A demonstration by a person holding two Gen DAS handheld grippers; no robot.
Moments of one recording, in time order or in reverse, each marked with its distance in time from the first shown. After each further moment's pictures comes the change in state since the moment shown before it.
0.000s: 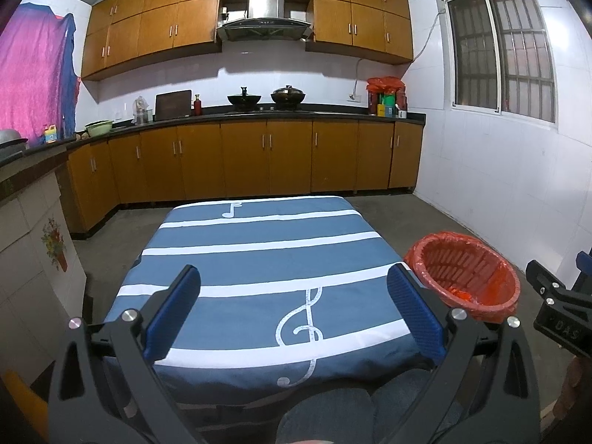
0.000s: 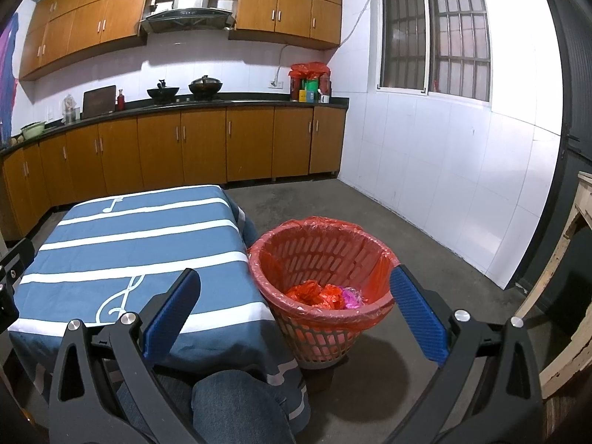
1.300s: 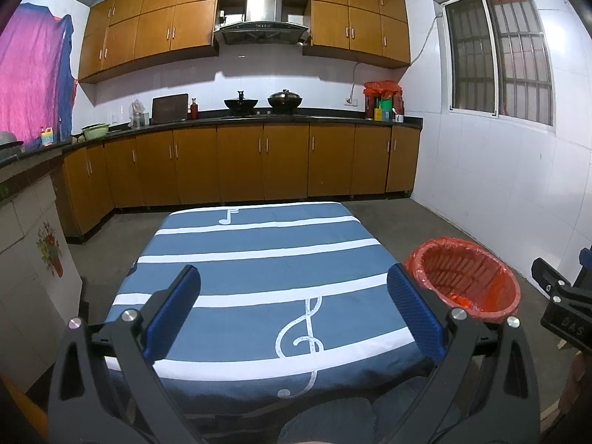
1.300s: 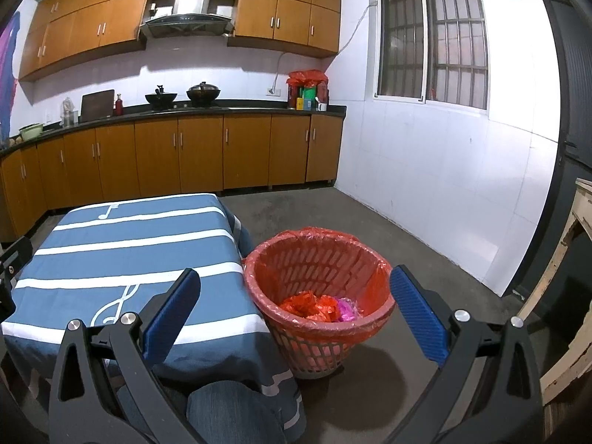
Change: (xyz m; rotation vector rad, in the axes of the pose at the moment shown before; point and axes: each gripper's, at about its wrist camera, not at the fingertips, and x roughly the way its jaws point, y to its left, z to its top) left arm 0.009 0.006 0.010 0.002 -0.016 -0.015; right arm 0.001 -0.001 0.004 -0.010 -0.031 -0.011
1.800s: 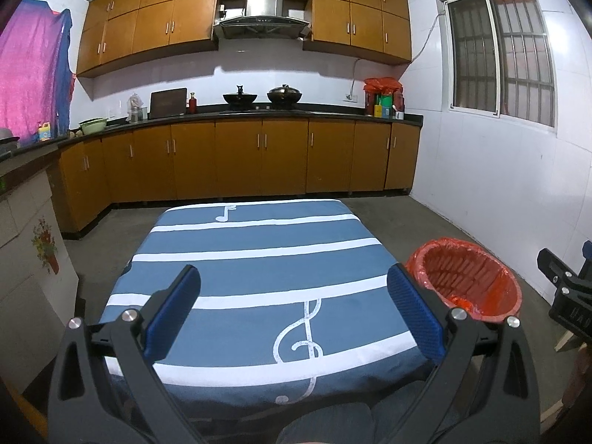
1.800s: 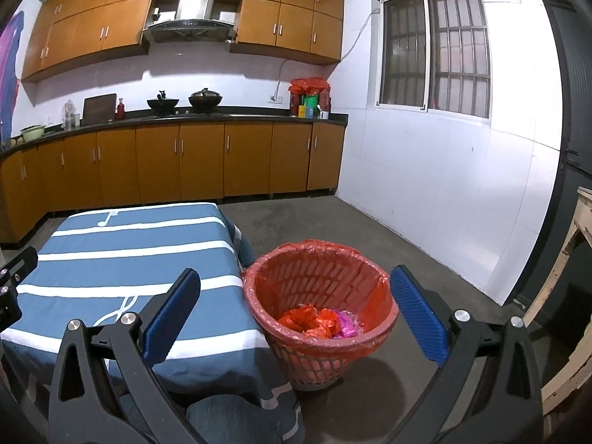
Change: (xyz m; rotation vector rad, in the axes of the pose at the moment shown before) left arm 0.014 0.007 0.006 -0.012 0.022 -0.009; right arm 0.007 0.004 0.009 -0.010 -0.025 0.000
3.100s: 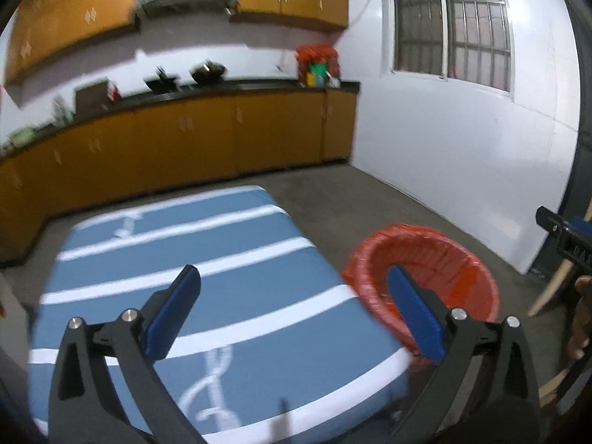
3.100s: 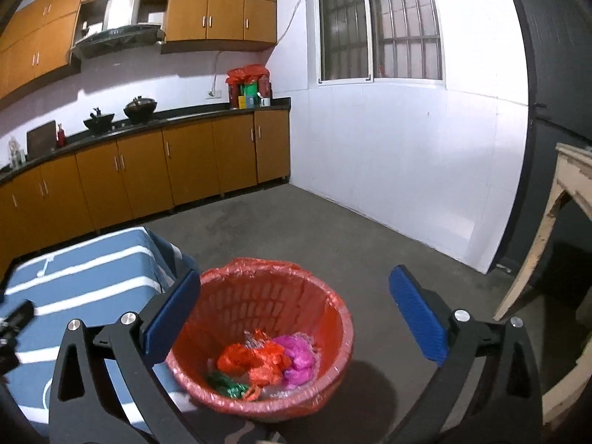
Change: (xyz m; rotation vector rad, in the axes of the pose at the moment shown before) left arm 0.111 -0.081 0.039 0.128 0.094 -0.218; right arm 0.085 -0.090 0.033 0.154 0.046 -0.159
